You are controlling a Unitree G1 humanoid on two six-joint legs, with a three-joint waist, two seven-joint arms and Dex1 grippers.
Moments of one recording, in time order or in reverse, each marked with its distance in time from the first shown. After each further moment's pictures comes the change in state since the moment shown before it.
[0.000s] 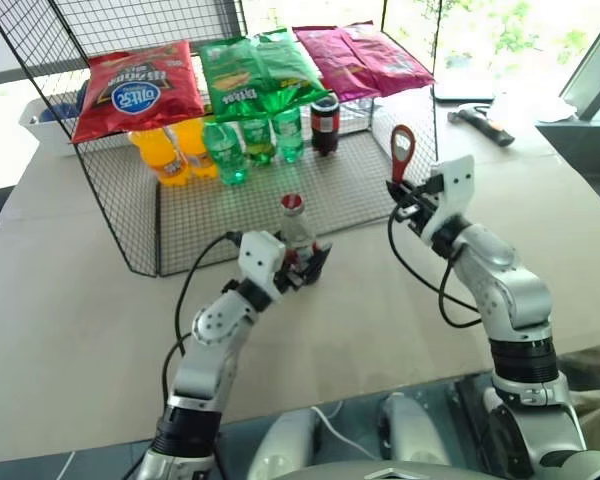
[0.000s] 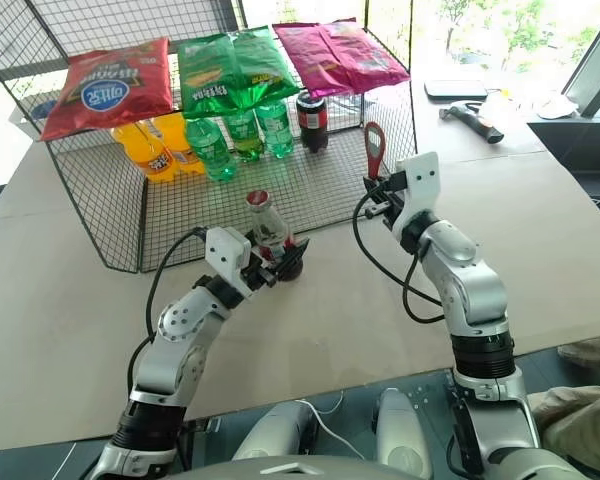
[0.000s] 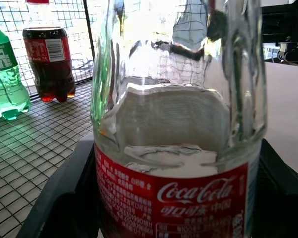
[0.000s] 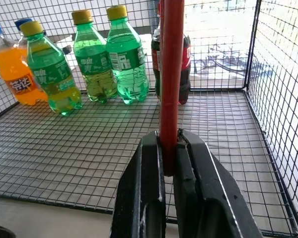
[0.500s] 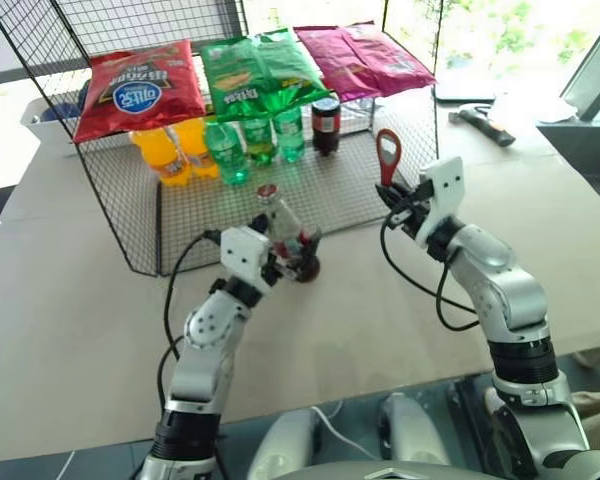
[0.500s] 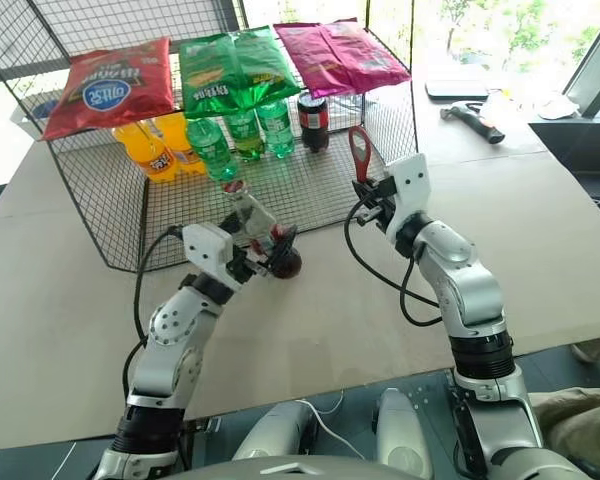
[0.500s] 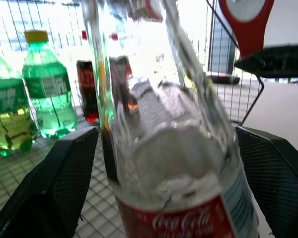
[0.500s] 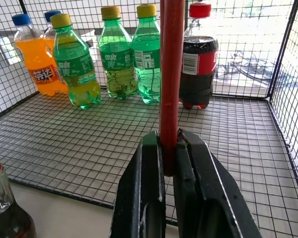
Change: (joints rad) left arm -0.008 -0.020 0.068 -0.090 -0.044 -0.035 0.063; right arm 0.000 -0.006 0.031 -0.001 -0.019 -0.022 0.045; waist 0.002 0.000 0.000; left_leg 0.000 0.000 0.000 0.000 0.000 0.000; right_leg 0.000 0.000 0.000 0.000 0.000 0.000
